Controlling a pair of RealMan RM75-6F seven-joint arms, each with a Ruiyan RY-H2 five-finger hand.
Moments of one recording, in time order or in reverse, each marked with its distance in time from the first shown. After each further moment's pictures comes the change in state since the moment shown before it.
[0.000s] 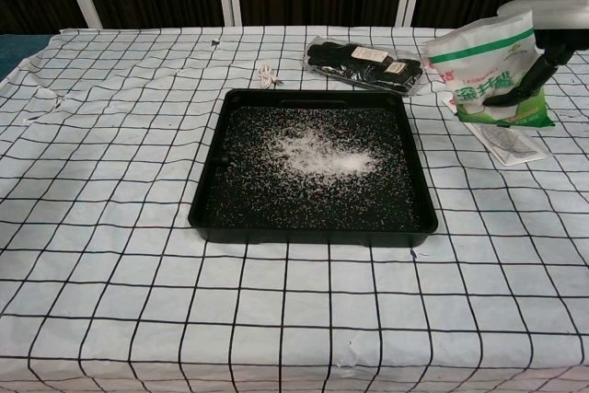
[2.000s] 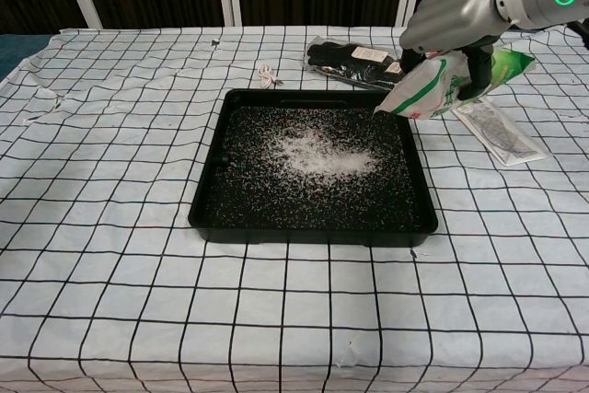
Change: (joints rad) left arm 0.014 0.013 -0.011 0.001 -0.004 0.018 -0.041; right arm 0.612 0.028 -0.404 -0.277 0.728 0.123 -1.094
